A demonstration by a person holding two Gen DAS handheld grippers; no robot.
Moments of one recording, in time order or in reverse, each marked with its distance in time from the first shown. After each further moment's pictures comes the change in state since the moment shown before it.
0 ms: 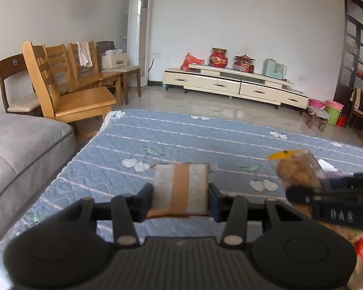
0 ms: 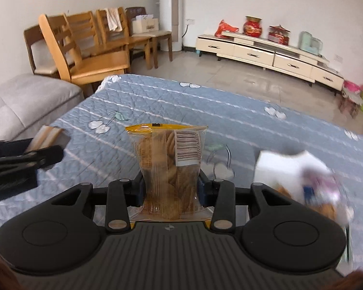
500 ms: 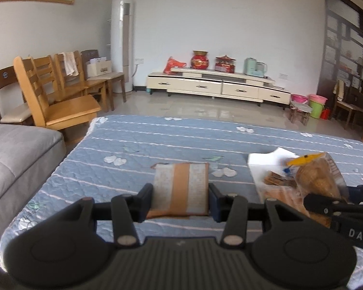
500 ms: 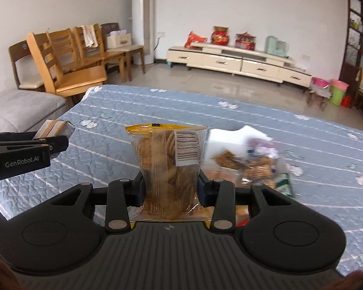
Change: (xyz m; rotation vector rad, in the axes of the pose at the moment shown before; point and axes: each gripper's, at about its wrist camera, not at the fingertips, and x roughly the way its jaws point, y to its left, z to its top) left arm -0.065 -0.043 -0.014 0.059 -0.014 -0.065; right arm -0.123 -0.004 -0.073 0.063 -0.076 -0.135
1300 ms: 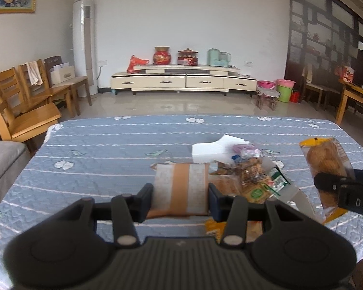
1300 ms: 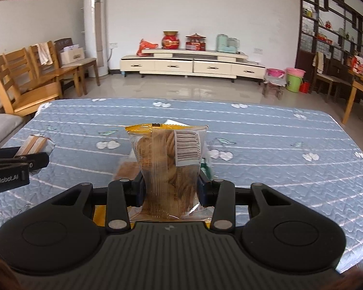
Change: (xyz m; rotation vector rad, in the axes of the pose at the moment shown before) left arm -0.001 -0.088 -0.011 0.105 0.022 -0.131; right arm -0.020 -0.080 -0.021 0.137 -0.035 -0.189
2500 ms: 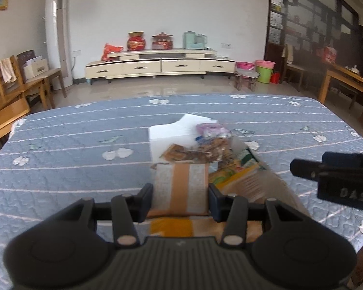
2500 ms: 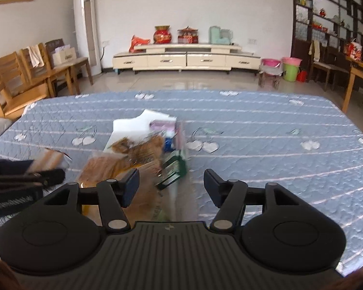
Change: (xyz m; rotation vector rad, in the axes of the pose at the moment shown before) left arm 0.050 -0.061 -0.011 0.060 0.072 -0.097; right arm 0.053 -0.021 -0.006 0.047 0.010 -0.007
